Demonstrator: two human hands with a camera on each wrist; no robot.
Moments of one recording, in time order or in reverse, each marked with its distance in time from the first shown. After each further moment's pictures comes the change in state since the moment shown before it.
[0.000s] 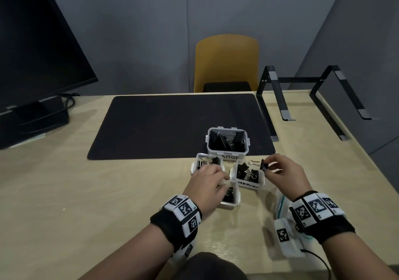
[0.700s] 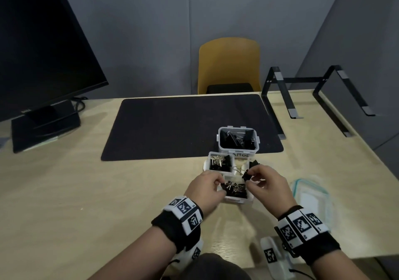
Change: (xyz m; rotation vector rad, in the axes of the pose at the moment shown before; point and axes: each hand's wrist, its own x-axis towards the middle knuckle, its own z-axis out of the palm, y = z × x) left_hand -0.027 -0.020 -0.016 -0.238 -0.020 -0.277; right_hand -0.056 -0.055 0.050 0.047 -0.025 -0.111
